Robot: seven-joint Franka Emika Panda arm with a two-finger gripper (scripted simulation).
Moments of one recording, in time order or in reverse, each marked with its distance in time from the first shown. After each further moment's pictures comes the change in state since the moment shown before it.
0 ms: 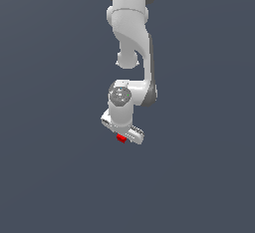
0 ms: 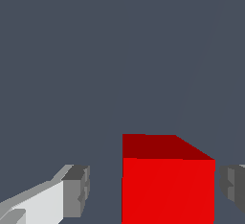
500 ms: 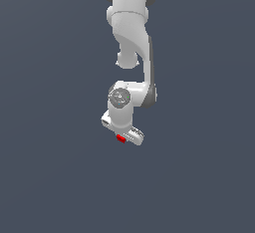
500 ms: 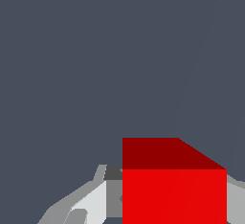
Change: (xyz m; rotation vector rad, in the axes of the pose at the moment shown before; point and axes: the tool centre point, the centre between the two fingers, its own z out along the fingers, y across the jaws) arm 0.001 0.000 0.006 0.001 -0.003 0.021
